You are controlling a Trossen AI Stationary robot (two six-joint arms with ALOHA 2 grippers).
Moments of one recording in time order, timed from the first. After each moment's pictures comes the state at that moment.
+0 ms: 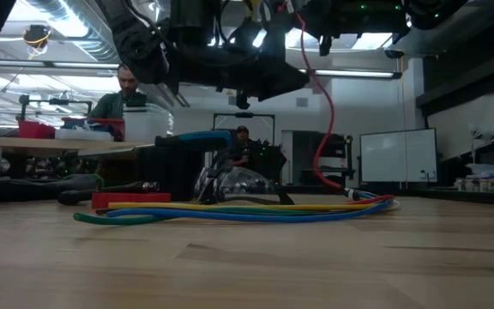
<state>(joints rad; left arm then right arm) 0.11 1.88 0.93 0.98 -0.21 -0.10 -0.52 1.26 0.90 0.42 -0.46 0.13</state>
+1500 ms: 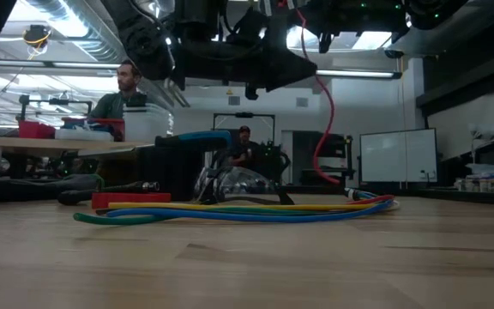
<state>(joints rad) 0.12 1.87 0.97 0.97 -0.11 -0.04 -0.52 1.26 0.90 0.45 -0.46 0.13</state>
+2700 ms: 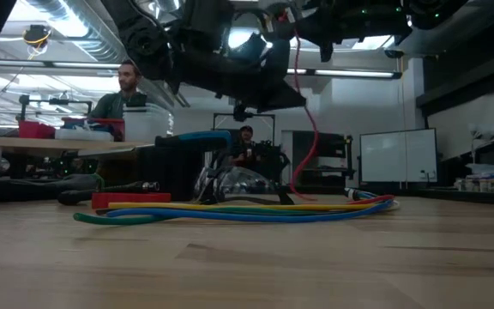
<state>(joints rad) 0.14 1.87 0.97 0.77 -0.23 -0.21 -0.52 1.26 0.90 0.33 -0.46 0.10</state>
